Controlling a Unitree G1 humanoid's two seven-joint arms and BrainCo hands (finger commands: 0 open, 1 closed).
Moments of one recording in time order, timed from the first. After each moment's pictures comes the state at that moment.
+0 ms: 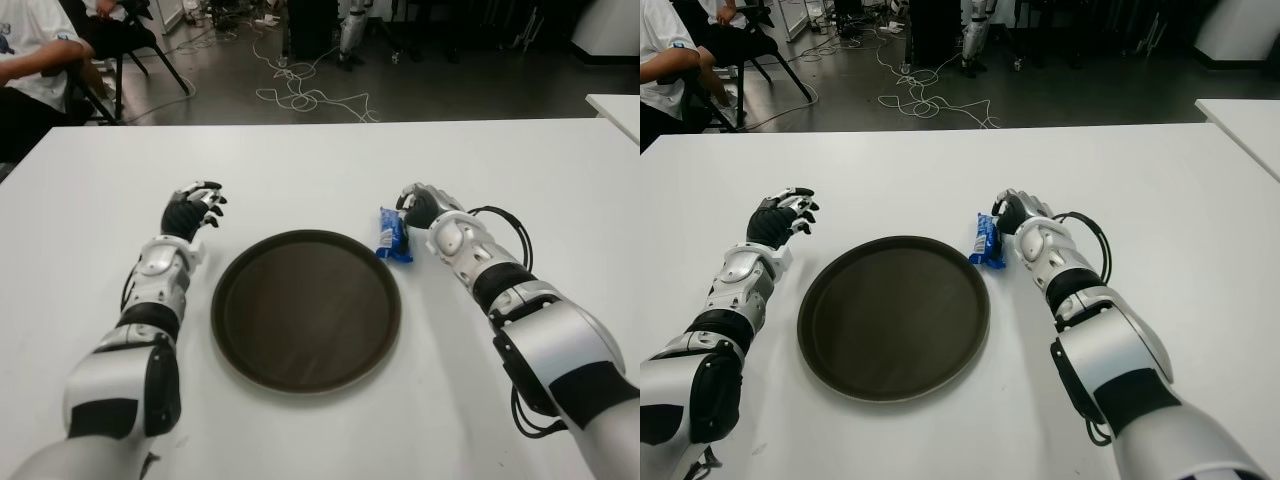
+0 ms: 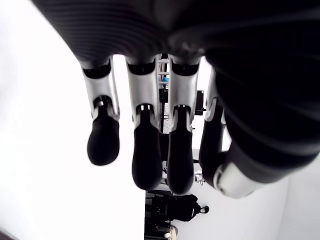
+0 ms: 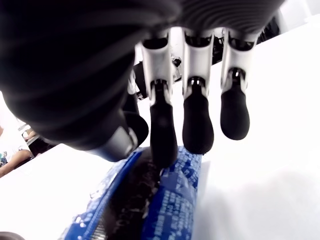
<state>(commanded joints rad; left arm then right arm) -0.75 0.18 0.25 1.25 -0.11 -0.29 -0.17 -0.97 -0.14 0.36 1.35 -0.54 -0.06 -0.12</state>
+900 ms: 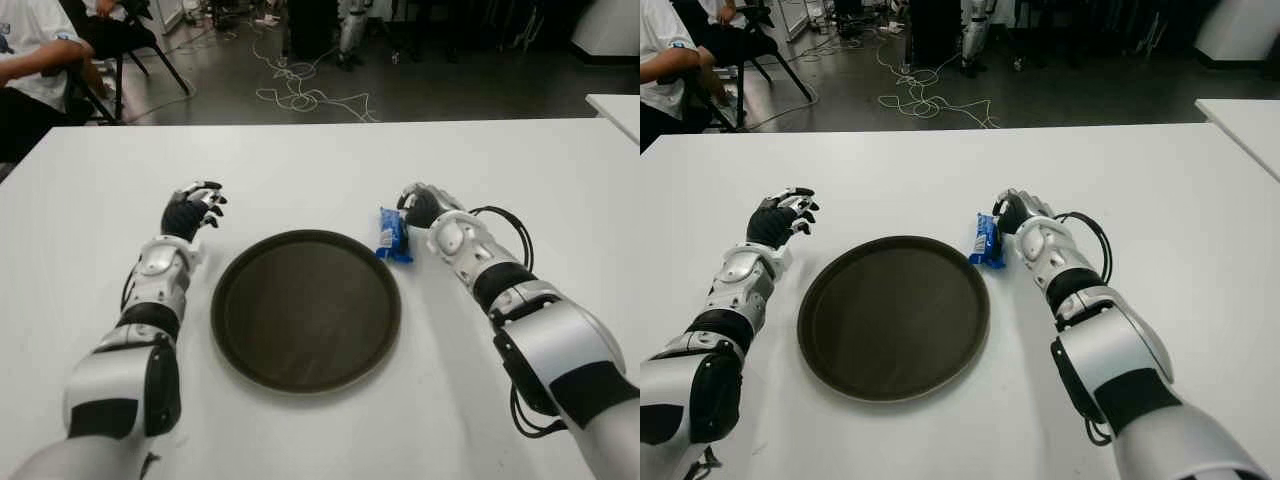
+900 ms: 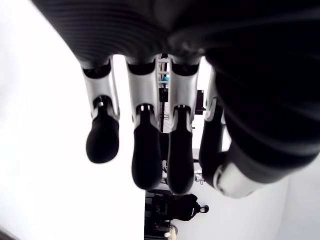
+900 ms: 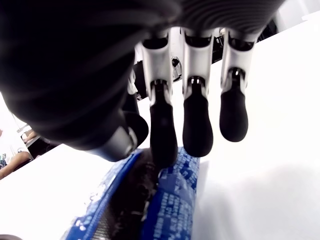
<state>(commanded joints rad) -0.75 0.18 0.26 1.25 -0.11 -0.29 -0.16 -0.96 -0.13 0.34 1.35 -0.53 -0.07 -0.14</state>
